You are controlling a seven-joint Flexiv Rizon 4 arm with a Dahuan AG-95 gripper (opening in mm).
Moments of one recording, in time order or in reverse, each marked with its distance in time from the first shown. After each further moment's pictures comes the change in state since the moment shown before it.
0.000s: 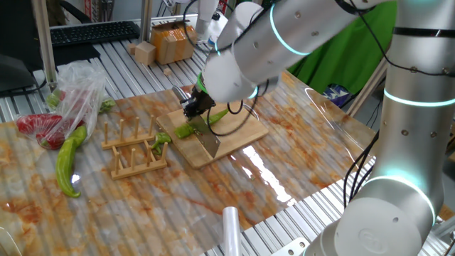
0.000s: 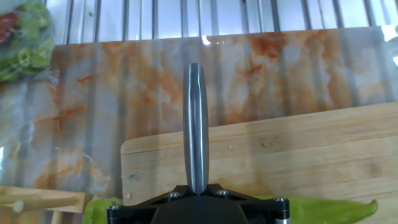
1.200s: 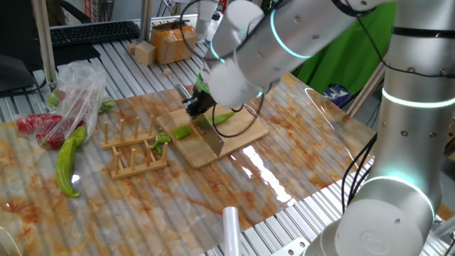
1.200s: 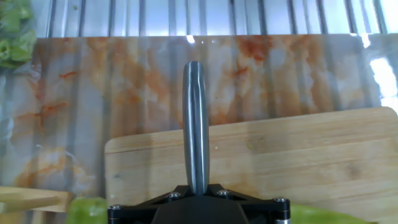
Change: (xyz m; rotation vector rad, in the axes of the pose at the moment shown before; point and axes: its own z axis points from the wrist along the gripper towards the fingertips) arm 0.001 0.005 -0.003 0.002 0.051 -0.005
